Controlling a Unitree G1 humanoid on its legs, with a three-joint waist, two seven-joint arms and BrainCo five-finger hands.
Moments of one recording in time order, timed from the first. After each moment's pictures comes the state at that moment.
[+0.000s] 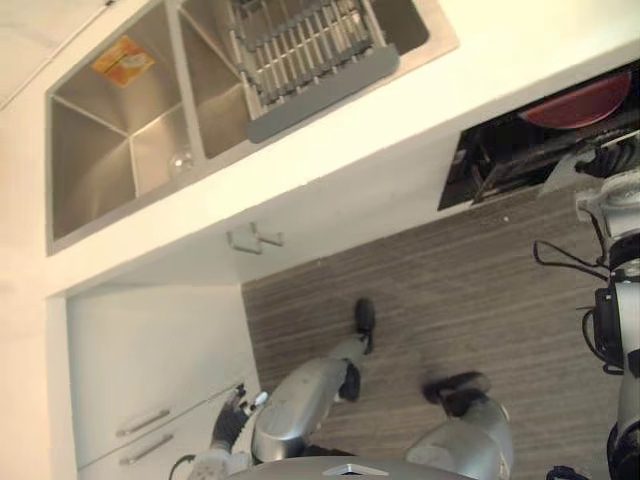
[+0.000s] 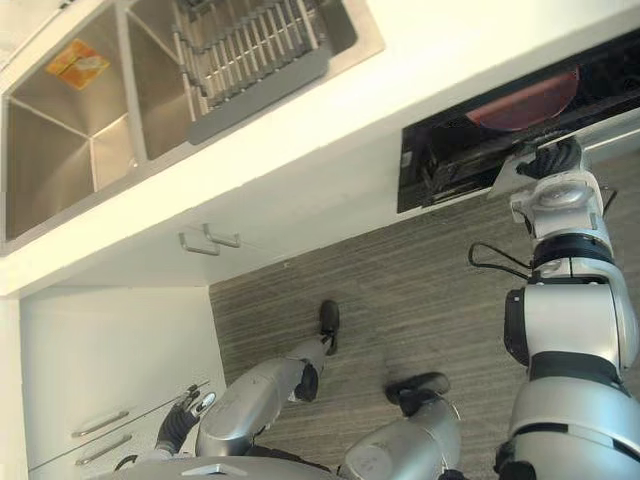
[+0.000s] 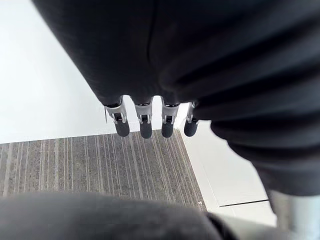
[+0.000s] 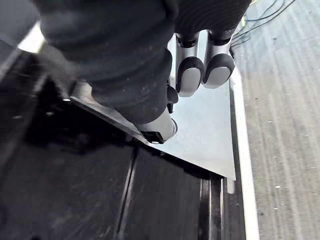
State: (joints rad) left arm 0.26 0.06 -0.24 0.84 -0.25 -0.35 0.05; right arm -1.11 -0.90 0.15 1.27 -0.10 0.00 -0.11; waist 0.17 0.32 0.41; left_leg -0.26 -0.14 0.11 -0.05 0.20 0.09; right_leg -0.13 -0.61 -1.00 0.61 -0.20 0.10
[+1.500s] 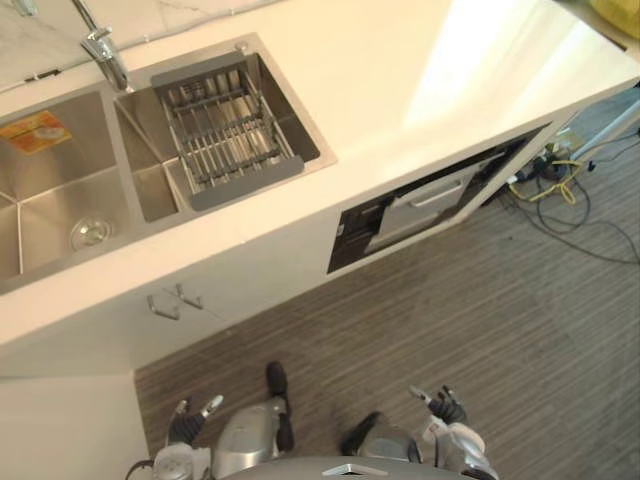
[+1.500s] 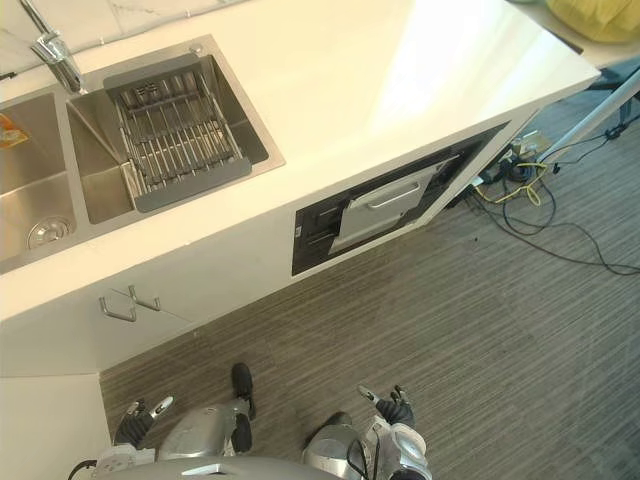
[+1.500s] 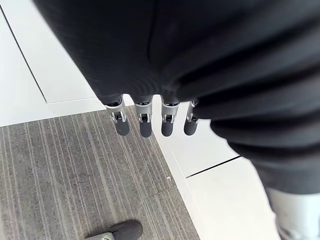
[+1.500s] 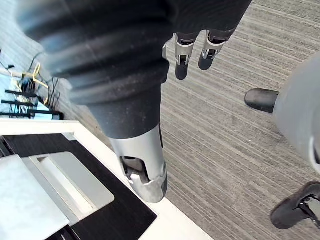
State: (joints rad) left arm 0.14 0.12 0.08 1.00 -0.02 -0.21 0.15; right arm -0.04 -0.12 -0.42 1.08 0.28 -0.15 -0.03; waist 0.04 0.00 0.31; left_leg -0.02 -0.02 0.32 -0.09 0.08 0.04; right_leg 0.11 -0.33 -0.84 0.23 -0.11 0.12
